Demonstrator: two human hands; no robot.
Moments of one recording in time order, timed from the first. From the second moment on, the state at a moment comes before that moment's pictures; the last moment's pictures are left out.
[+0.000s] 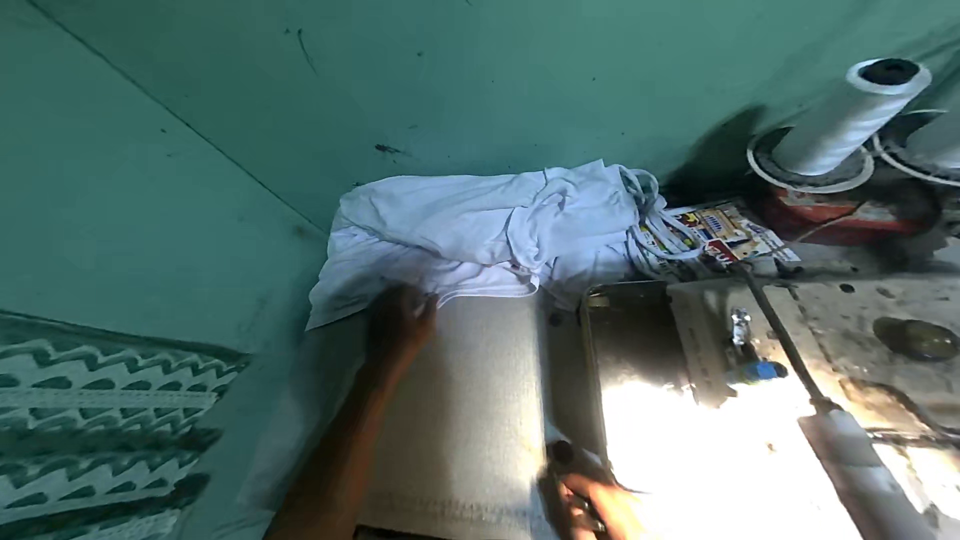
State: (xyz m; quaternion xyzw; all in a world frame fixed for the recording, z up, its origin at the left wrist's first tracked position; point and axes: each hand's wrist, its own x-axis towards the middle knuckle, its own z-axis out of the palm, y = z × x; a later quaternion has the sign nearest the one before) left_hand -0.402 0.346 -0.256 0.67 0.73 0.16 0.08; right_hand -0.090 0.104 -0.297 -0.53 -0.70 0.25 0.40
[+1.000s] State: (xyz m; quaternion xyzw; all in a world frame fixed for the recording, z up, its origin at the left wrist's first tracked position) left_hand -0.385 -0.215 -0.372 0.46 0.86 0.09 0.19; right_hand -0.082 0.106 -0.308 -0.48 -0.75 0.23 0.39
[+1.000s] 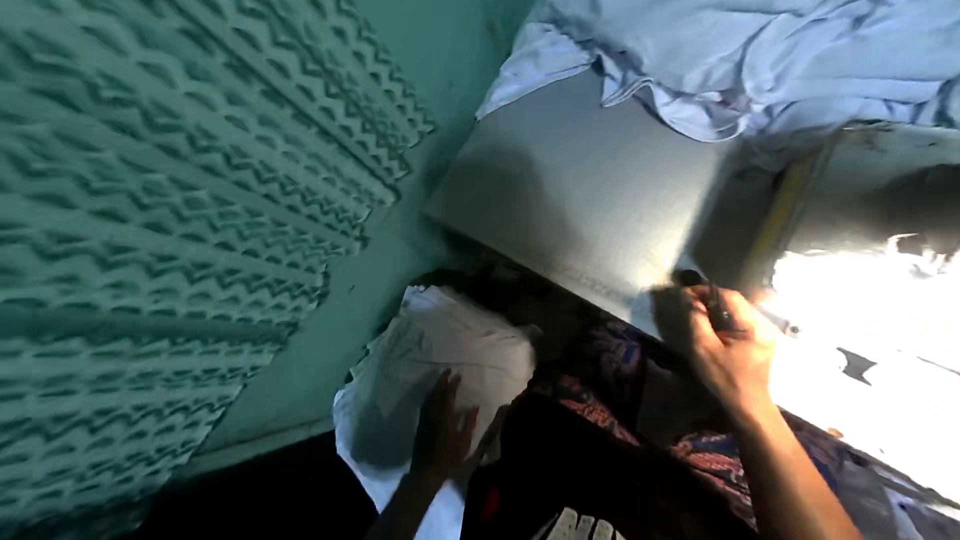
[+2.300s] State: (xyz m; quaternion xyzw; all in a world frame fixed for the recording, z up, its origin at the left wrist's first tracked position) left_hand -0.316 -0.337 -0.432 0.51 0.86 0.03 0.00; right_hand -0.081 0.096 -0.299 -0.47 -0.78 0.22 0.36
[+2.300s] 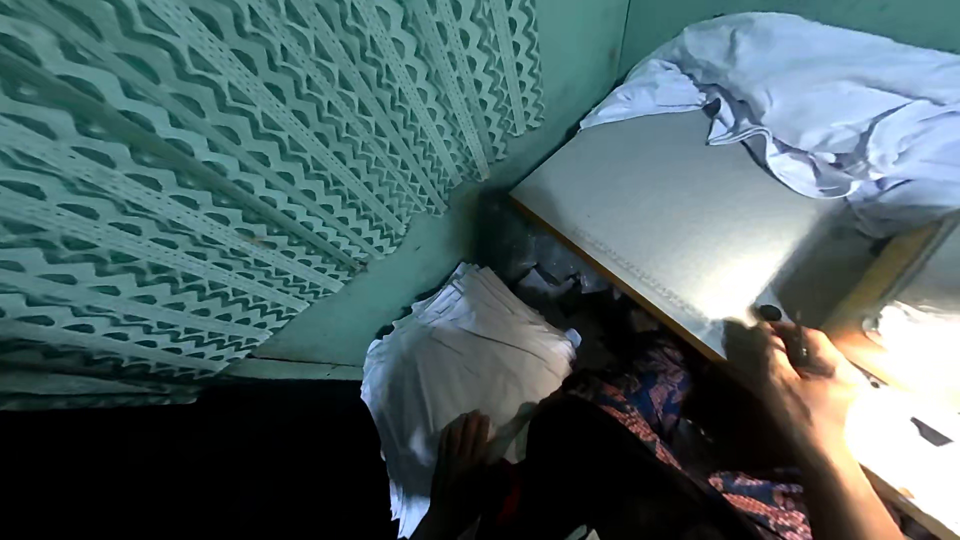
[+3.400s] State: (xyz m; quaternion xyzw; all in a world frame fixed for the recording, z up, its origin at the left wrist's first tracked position) left_hand -0.316 -0.299 -0.401 0.35 0.92 -0.06 0.14; right_hand -0.080 0.095 -0.298 -0.47 -0.76 0.24 0.38
